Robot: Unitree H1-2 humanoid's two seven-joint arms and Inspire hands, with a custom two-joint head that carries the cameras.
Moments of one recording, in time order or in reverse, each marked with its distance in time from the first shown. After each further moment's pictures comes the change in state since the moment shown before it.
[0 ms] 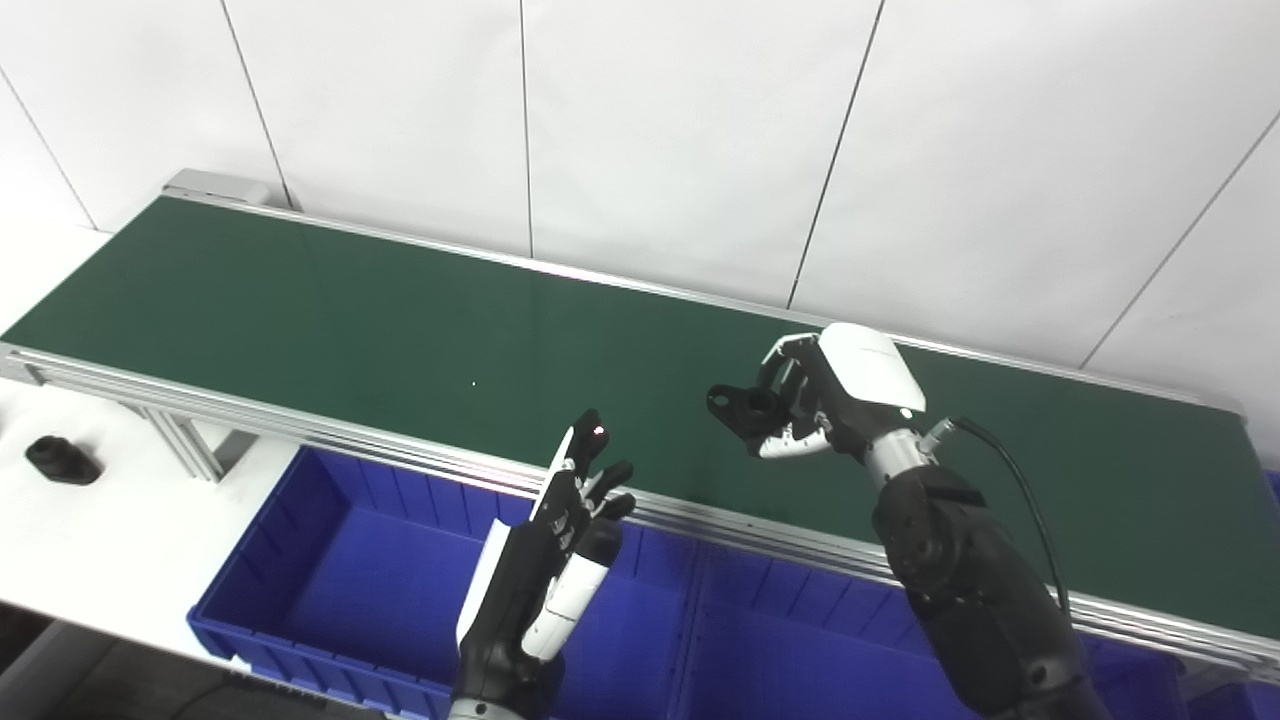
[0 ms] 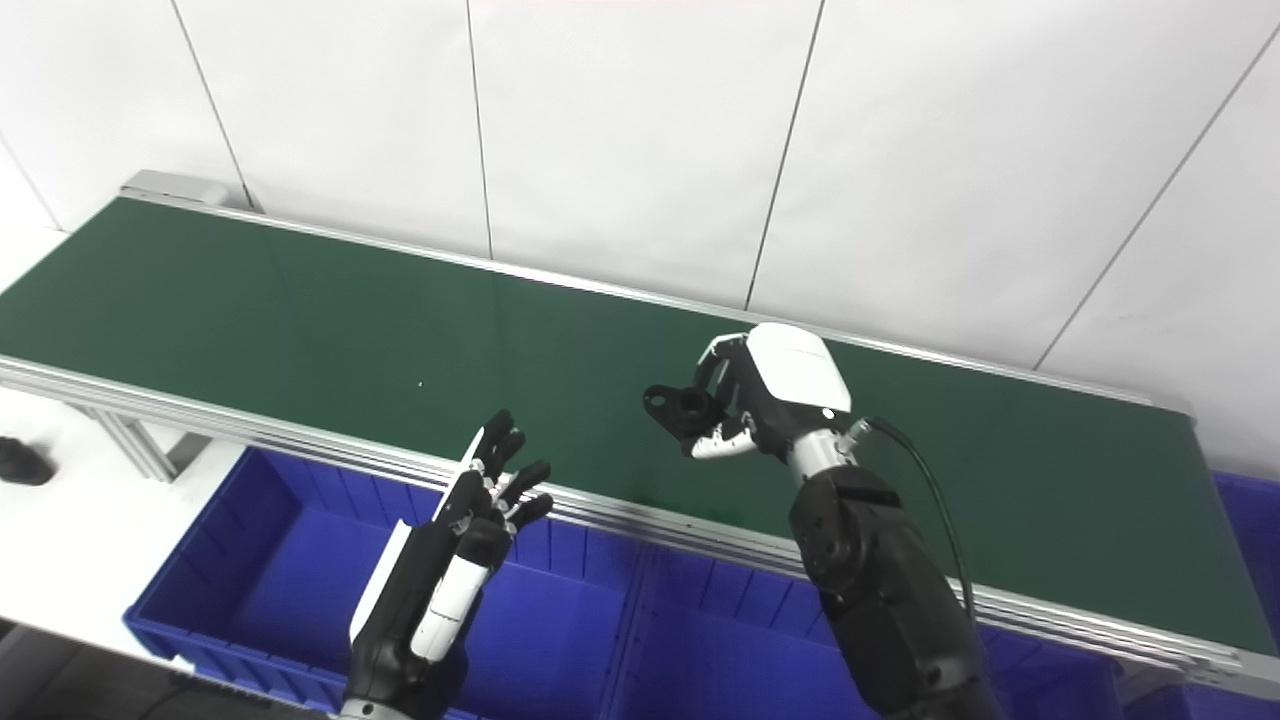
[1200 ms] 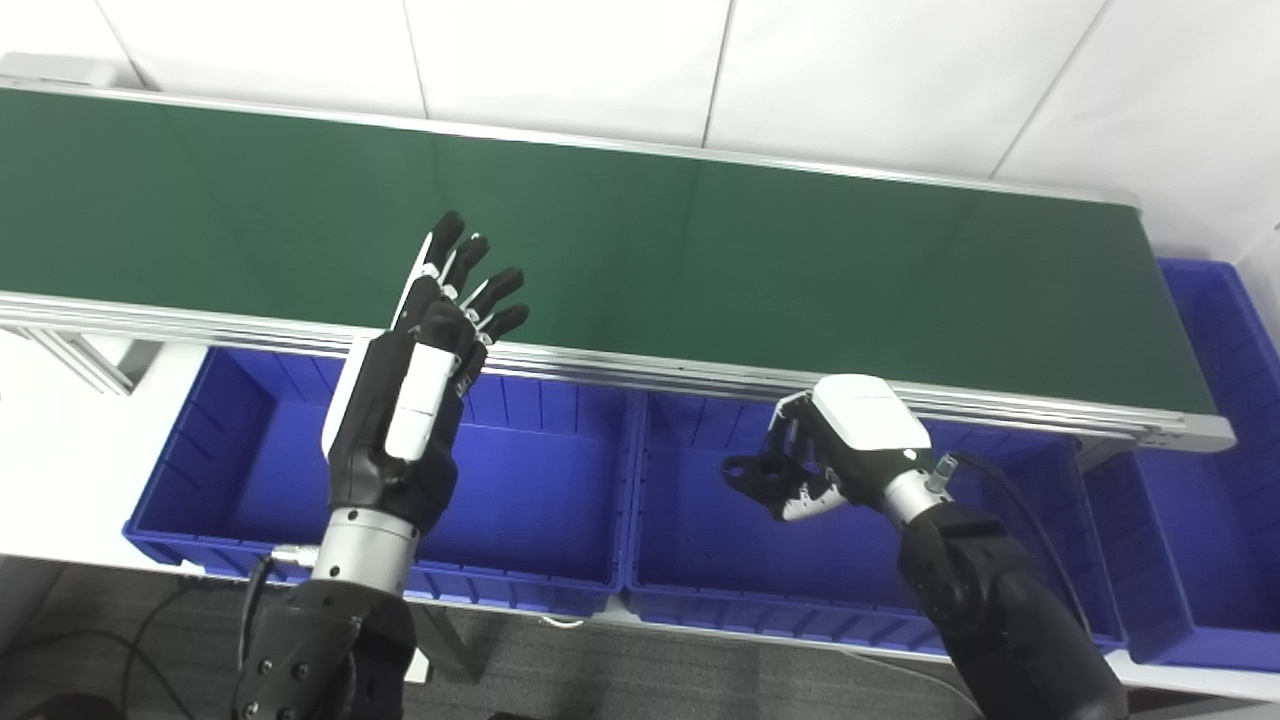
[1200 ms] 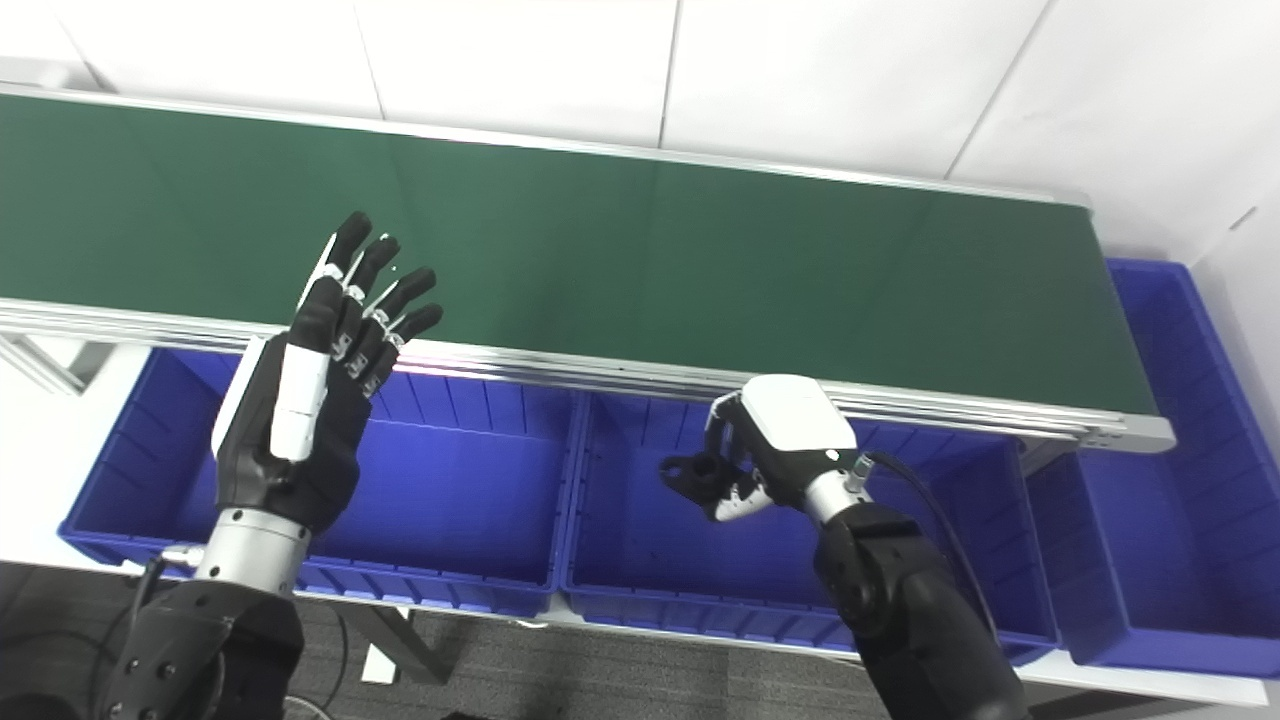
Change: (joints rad) left arm -0.120 0.051 0.179 -0.130 -0.233 0.235 -0.029; right arm 0.420 -0.205 0.004 -0.250 -0.154 0.003 0.134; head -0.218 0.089
